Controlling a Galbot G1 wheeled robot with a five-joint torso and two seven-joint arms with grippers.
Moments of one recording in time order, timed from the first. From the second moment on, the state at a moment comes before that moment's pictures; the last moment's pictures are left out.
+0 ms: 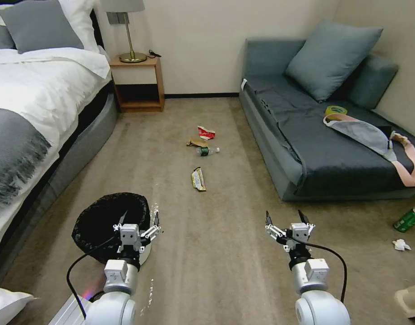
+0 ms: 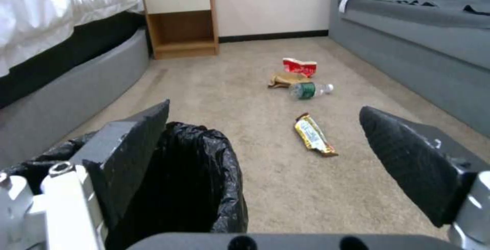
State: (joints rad) left arm 1.55 -1.50 -0.55 -2.00 0.00 0.00 0.00; right arm -1.55 1.50 0.55 2.00 0.00 0.00 0.00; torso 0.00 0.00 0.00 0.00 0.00
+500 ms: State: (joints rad) left arm 1.55 -1.50 -0.55 -2.00 0.00 0.00 0.00; right arm -1.55 1.50 0.55 2.00 0.00 0.00 0.00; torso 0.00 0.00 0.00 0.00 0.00
